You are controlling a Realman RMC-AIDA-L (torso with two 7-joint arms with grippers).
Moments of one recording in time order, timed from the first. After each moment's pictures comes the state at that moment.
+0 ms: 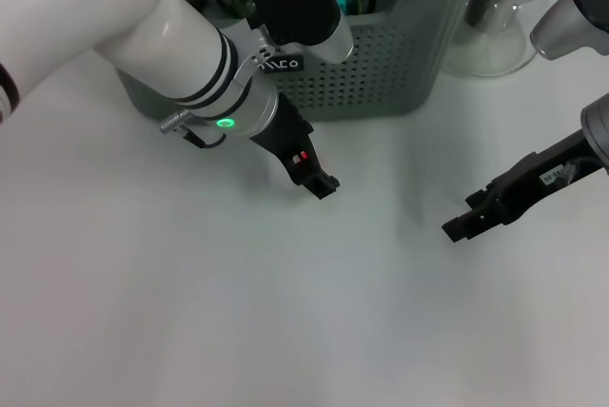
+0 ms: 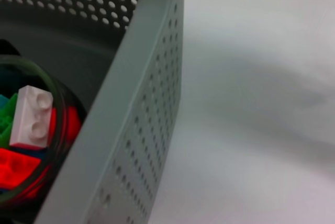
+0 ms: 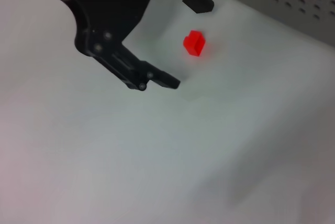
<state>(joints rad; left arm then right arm) -0.75 -2.17 1.57 0.98 2.54 1.12 -2.28 0.72 2.07 -1.09 -0.86 -2.51 -1.55 2.22</state>
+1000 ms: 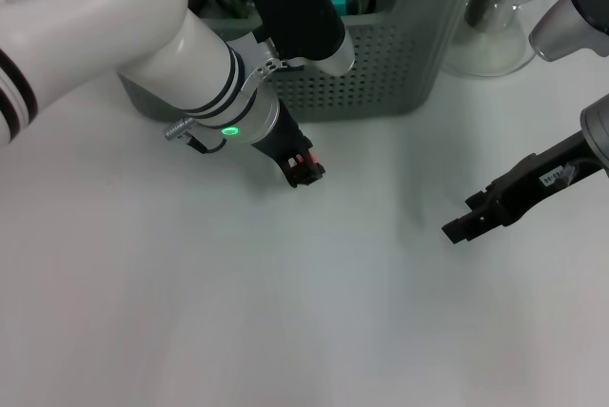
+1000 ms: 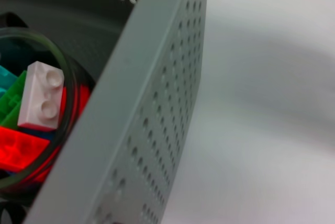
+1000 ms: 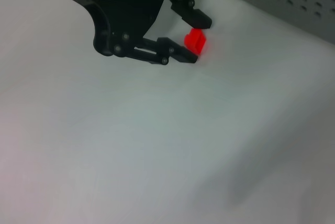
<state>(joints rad) -0.77 -2.17 1.62 0.91 2.57 1.04 -2.32 0.72 2.07 -1.09 -0.86 -2.51 -1.55 2.22</state>
